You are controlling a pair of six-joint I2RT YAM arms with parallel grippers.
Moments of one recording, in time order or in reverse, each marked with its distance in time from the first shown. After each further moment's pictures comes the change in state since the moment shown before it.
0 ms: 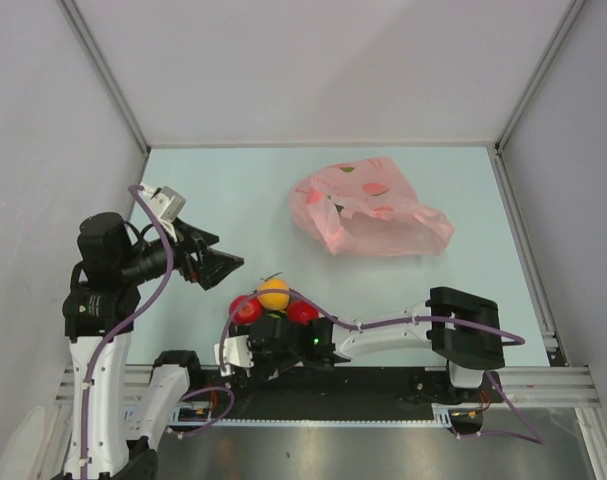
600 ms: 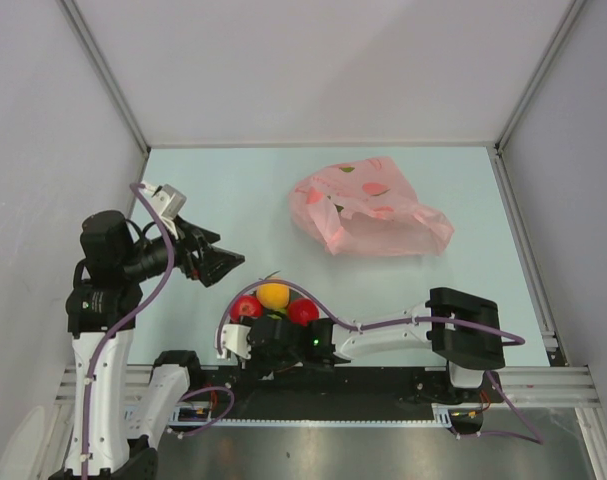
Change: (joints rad) left arm 0.003 0.007 -0.025 0.036 0.004 -0.020; right arm 0.004 0.000 0.000 0.012 0.117 0.245
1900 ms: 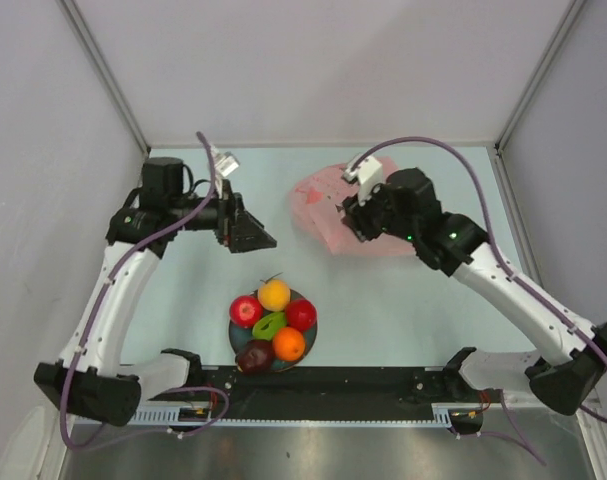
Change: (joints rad) left arm -0.202 0.386 0.151 -0.003 0.125 -0.019; right arm -0.715 -0.533 0.210 -0.575 -0.071 0.076
